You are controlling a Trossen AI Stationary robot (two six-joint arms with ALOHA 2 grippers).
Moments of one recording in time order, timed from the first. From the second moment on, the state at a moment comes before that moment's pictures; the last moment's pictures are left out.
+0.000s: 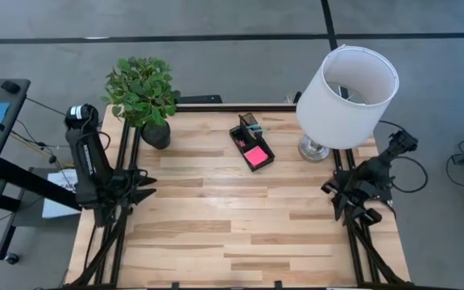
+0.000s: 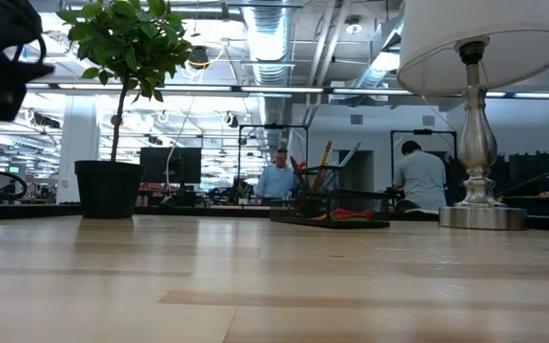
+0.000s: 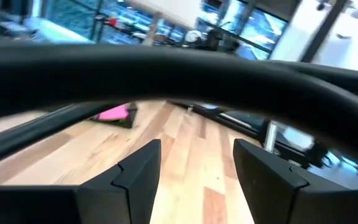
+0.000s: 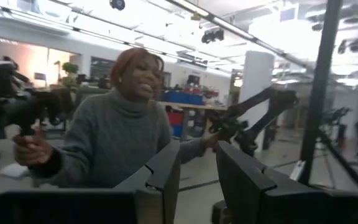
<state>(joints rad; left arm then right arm) -1.42 0.90 0.33 -1.38 -1.57 -2.36 0.65 0.00 0.01 0.27 -0.31 -0.07</state>
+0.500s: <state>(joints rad) -1.35 0.90 0.29 -1.19 -1.57 -2.16 0.58 0.01 0.01 0.16 -0.26 -0.09</state>
